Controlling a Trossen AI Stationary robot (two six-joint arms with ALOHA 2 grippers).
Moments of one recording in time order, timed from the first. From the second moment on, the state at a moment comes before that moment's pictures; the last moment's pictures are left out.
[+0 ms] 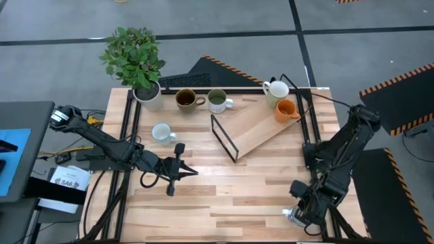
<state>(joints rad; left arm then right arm) -0.45 1.15 0.68 0.21 -0.35 0.13 1.02 1.36 0.96 -0.93 -0.05 1.64</state>
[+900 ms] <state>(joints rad) -0.45 1.15 0.68 0.22 -0.35 0.17 0.66 1.22 0.96 -0.99 0.03 1.14</state>
